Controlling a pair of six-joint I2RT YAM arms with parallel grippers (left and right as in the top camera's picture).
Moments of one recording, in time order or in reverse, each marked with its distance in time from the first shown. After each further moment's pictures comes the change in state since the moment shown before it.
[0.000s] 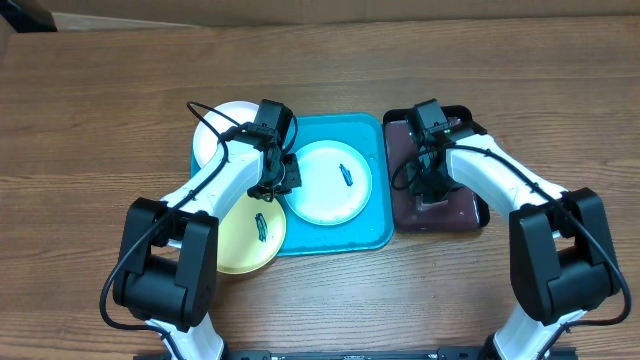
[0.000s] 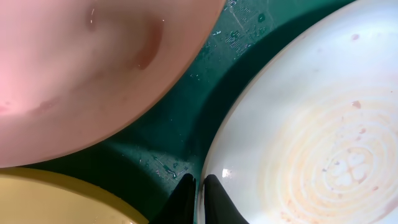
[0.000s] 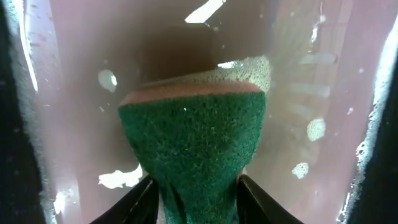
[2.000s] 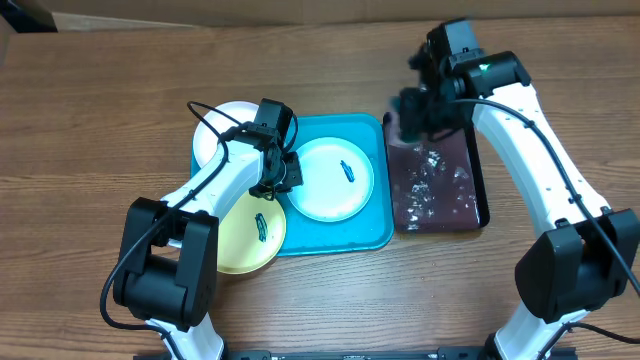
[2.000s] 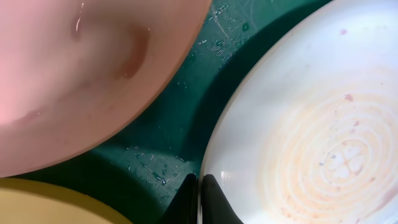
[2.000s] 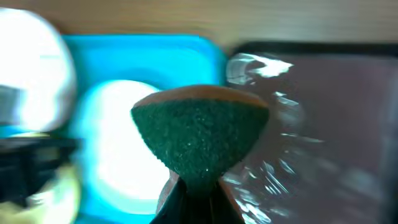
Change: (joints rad) left arm 0.000 0.002 0.000 0.024 0.019 0.000; right arm -0.043 -0.001 0.526 -0.259 -0.425 0.000
